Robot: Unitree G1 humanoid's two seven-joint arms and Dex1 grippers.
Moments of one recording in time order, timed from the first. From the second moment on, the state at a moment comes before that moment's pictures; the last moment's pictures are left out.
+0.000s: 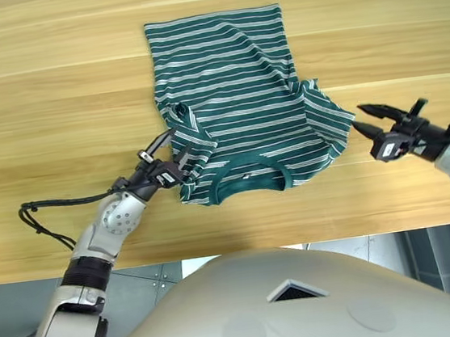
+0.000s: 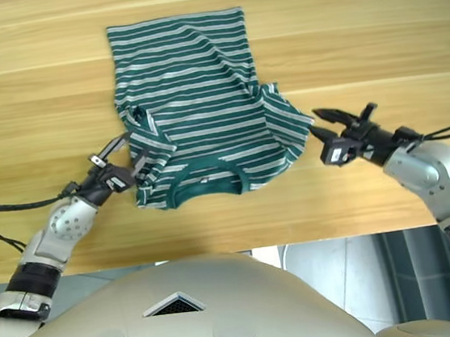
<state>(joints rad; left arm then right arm) 0.16 0.59 -0.28 0.31 0.39 -0.71 -0.10 0.27 -1.01 0.09 0.09 -0.39 -0.61 0.35</state>
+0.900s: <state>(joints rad) 0.27 0.57 -0.16 0.03 0.40 -0.70 -0.12 0.02 -0.92 0.22 0.39 -0.53 -0.64 0.30</state>
